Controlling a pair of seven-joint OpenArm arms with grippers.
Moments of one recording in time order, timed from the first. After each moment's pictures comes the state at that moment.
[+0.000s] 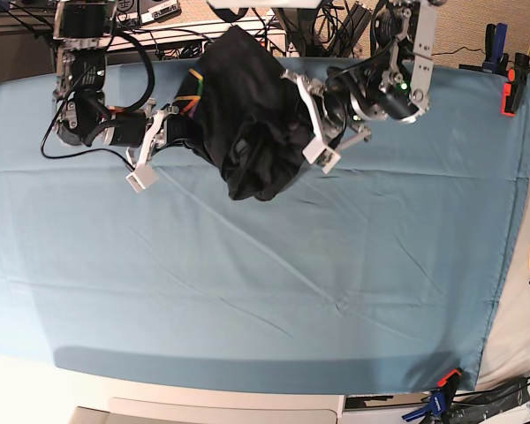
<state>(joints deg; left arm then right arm) 13.8 -3.4 9.3 108.9 -29.8 -23.6 64.2 -6.9 18.4 12.4 87.3 68.5 39.8 -77.6</state>
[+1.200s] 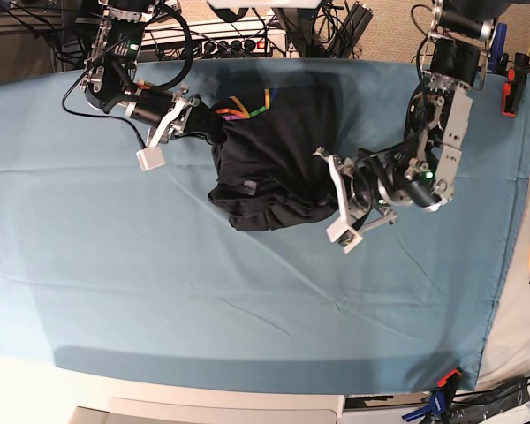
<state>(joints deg) -8.6 -15.1 14.7 94.6 -36.1 -24.0 61.8 -12.6 2.7 22.2 87.9 69.4 40.5 -75.8</state>
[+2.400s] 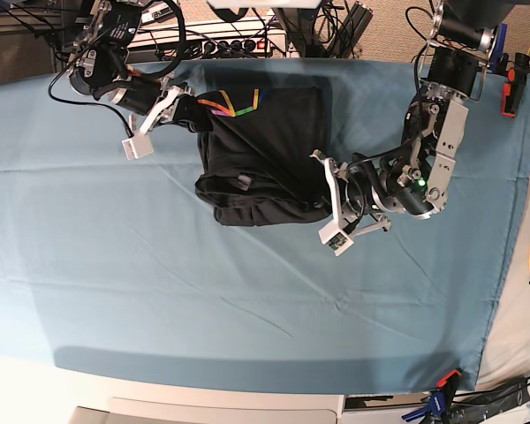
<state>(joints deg) -10.5 -15.0 16.4 92.7 -33.6 -24.4 61.8 -16.8 1.2 28.6 99.9 58.5 38.7 -77.3</state>
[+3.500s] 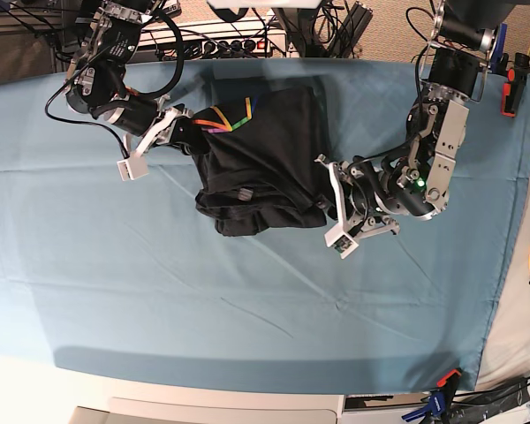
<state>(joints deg) -10.7 -15.2 16.3 92.7 -29.0 -23.9 61.6 -11.2 1.3 28.6 99.9 54.9 37.5 -75.7</state>
